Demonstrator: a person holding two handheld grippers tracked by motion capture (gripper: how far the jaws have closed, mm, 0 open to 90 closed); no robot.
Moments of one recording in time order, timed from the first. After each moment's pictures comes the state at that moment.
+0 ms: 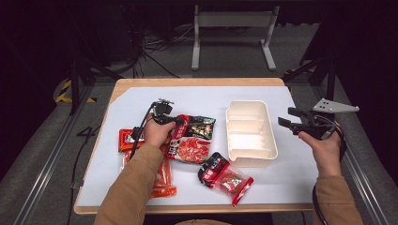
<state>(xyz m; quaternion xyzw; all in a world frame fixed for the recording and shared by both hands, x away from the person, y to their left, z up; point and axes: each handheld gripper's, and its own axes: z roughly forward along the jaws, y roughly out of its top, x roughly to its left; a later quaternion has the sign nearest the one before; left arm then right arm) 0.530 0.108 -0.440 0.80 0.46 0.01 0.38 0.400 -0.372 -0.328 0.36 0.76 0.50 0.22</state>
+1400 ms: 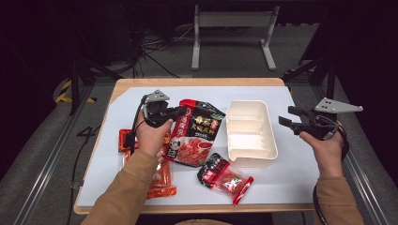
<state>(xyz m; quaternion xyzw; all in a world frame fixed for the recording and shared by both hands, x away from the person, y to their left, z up) 0.439 0.106 -0.330 0.78 0.35 0.12 0.51 0.391 -0.366 -0.315 0.34 0.76 0.51 0.23</state>
